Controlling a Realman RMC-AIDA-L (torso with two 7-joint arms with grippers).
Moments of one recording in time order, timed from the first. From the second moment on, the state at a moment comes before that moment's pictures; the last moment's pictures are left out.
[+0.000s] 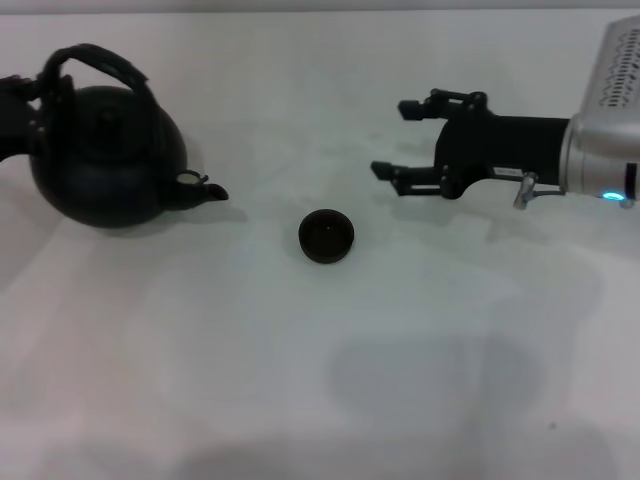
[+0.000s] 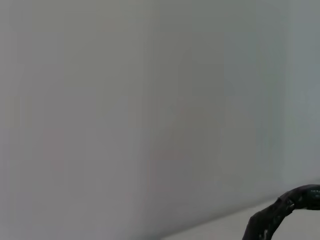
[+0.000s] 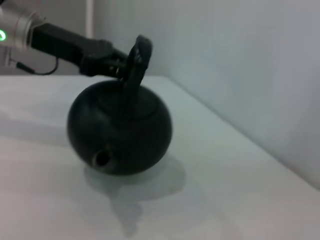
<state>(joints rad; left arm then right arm) -0.20 -2.08 1.03 0.80 1.38 1.02 -1.12 0.39 2.01 -1.51 -0.82 1.67 1.00 -1.91</state>
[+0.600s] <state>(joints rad) -0.18 -2.08 1.27 1.20 1.71 0.84 -1.56 0.35 2.01 -1.37 -0.75 1.81 1.02 -2.00</state>
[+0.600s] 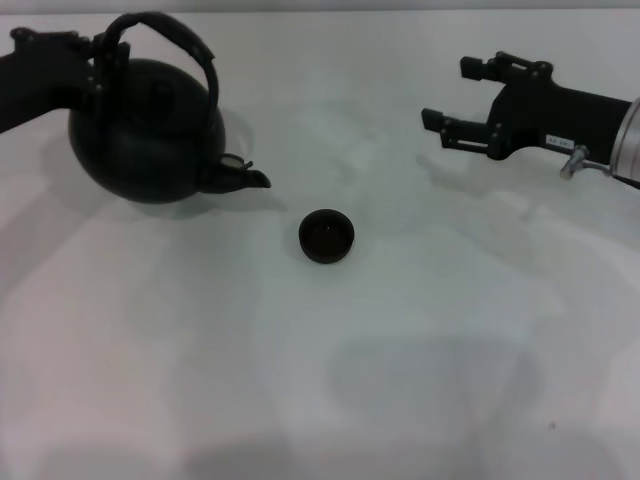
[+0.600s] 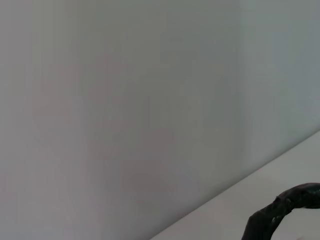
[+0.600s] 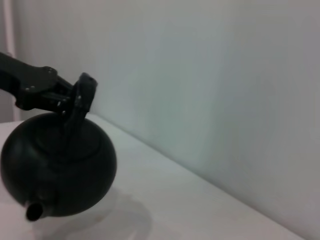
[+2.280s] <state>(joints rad) -0.29 -2.08 1.60 1.45 2.38 0.74 -2.08 0.36 2.01 -1.26 -0.69 1.92 1.03 -2.01</state>
